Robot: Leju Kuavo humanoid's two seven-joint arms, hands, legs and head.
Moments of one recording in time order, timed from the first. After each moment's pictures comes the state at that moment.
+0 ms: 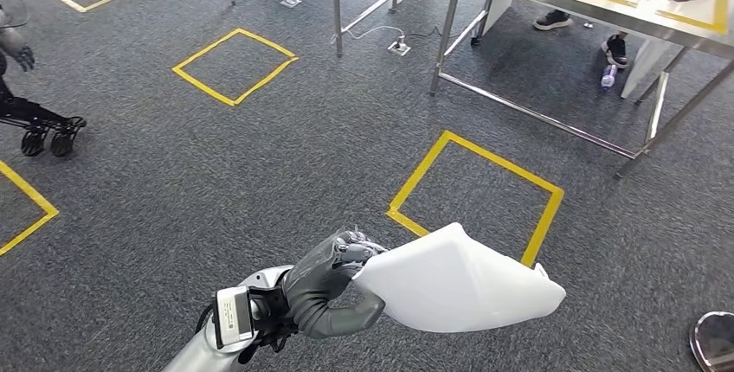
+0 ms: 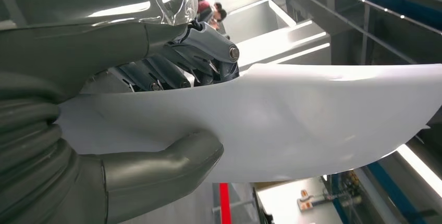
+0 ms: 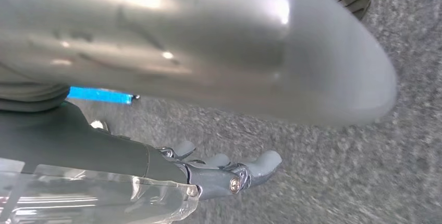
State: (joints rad) left arm -0.31 -0.06 -0.65 -1.67 -0.01 -0.35 -0.53; right arm -0.07 -0.04 -1.29 -0.22 1.04 0.06 0.05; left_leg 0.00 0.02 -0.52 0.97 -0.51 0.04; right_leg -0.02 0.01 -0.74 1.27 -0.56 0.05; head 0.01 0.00
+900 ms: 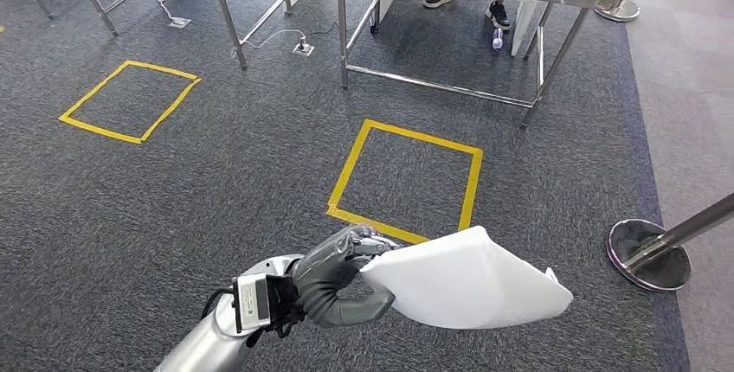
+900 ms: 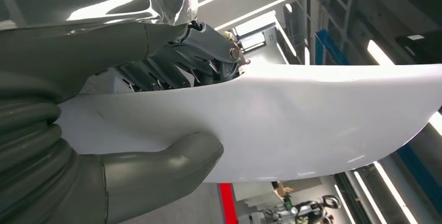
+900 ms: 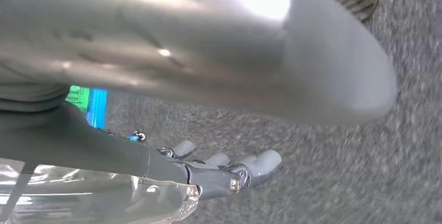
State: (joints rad) left arm -0.38 -0.07 -0.66 -1.59 -0.02 -0.36 -0.54; right arm -0.08 -0.05 -1.29 -0.22 1.05 0.07 0.05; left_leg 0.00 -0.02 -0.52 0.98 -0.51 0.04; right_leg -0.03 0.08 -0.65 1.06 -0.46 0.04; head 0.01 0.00
